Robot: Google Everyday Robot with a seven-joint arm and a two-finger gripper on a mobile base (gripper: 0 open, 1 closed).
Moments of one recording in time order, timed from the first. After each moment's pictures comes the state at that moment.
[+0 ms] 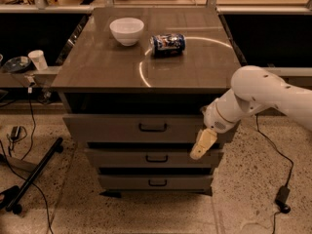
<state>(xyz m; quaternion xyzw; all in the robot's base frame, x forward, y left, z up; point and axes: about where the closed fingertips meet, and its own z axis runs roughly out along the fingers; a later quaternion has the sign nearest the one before) 0.555 -0.148 0.662 -0.56 0.79 0.14 0.19</state>
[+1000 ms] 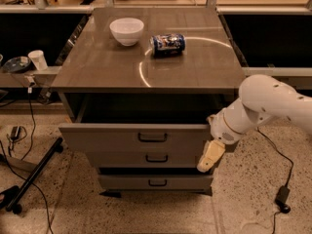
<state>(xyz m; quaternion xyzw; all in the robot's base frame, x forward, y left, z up) 0.517 -0.163 0.659 -0.56 0.80 0.14 0.17</state>
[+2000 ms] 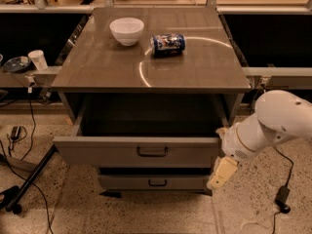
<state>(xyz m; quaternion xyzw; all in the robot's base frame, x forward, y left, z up) 0.466 -0.183 0.657 -0.55 0.81 0.14 0.17</state>
